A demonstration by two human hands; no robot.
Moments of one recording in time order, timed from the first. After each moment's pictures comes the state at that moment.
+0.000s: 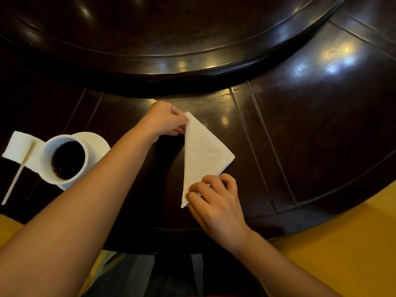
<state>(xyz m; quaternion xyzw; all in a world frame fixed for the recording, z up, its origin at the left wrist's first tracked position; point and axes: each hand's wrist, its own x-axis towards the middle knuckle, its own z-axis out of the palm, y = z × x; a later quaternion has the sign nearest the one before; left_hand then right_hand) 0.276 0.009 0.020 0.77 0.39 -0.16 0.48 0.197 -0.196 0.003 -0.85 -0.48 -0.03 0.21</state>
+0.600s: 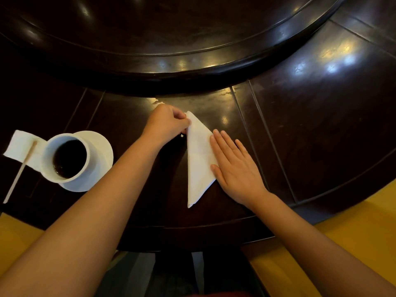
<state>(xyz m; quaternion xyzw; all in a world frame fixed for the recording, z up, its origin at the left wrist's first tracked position) 0.265 0.002 0.008 0.81 0.36 -0.08 0.45 0.269 -0.204 -0.038 -0.88 -0.44 0.13 0.09</state>
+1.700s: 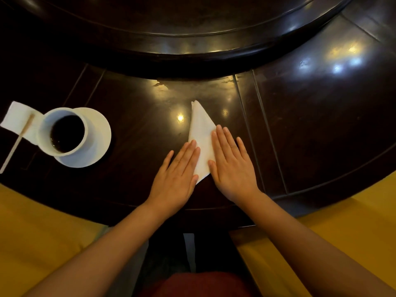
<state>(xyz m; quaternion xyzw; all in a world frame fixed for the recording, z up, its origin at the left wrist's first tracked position) 0.139 -0.082 -0.036 0.99 0.08 -0.07 0.12 0.249 -0.213 -0.038 -0.90 -0.42 0.12 0.06</state>
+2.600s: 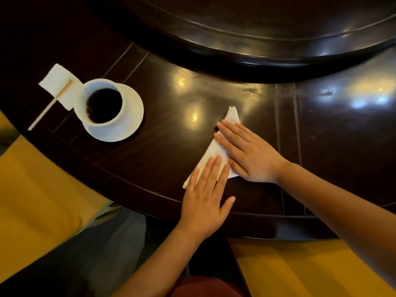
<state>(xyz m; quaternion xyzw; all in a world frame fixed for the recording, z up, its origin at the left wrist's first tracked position) 0.116 -0.144 -0.042 0.97 0.21 -0.03 0.11 0.314 -0.181 -0.036 -0.67 -0.73 0.10 0.01</state>
